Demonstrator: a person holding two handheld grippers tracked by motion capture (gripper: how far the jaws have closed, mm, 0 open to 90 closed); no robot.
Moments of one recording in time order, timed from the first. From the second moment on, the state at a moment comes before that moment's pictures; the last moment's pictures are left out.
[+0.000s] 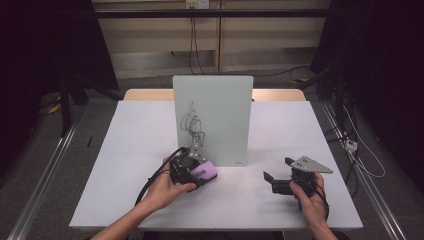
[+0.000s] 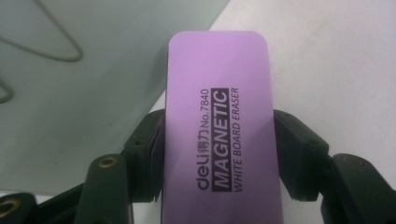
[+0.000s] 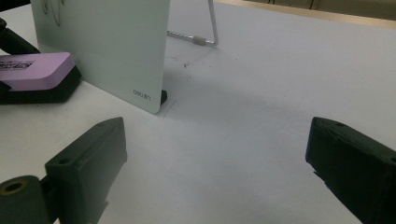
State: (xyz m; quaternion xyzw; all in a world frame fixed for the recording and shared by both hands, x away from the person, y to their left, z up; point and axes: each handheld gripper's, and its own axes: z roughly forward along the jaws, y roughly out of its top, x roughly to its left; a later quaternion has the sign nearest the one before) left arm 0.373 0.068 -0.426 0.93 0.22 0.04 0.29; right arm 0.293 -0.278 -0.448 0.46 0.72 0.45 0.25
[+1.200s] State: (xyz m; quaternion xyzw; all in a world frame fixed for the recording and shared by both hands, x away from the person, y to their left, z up) left arm 0.361 0.109 -0.392 0.88 0.22 0.07 0.42; right arm 0.291 -0.278 -0.448 0.47 0.72 0.46 0.24
